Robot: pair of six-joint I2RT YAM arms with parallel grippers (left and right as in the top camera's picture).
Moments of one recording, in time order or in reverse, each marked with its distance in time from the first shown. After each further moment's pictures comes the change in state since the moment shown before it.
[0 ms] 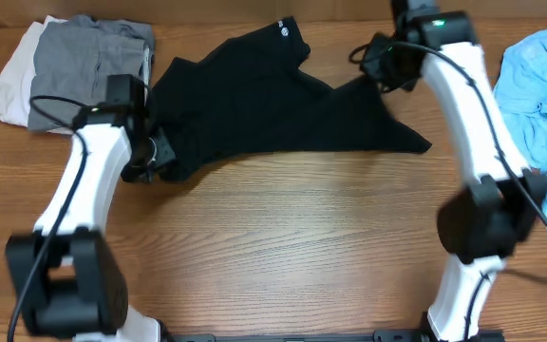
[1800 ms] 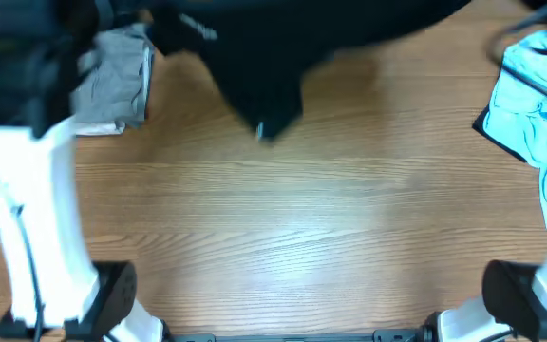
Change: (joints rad) left arm -0.093 0.086 1.303 -0.300 -0.060 0.133; right arm -0.270 -0.312 0.423 0.023 -0.062 -0.097
